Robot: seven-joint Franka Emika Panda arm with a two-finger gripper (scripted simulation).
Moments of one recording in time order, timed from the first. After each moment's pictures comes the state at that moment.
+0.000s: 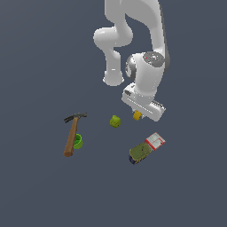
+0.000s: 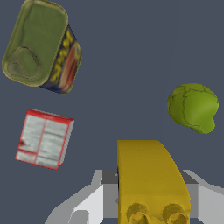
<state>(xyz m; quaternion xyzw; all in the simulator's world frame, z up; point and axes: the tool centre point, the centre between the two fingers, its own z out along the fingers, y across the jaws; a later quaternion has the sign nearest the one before) -0.061 0.128 0.145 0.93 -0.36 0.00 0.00</state>
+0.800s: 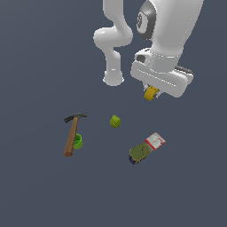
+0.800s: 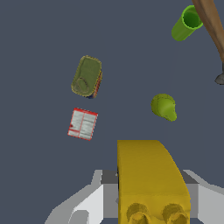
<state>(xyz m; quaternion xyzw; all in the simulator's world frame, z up) -0.051 0.153 0.298 0.93 -0.36 0.00 0.00</state>
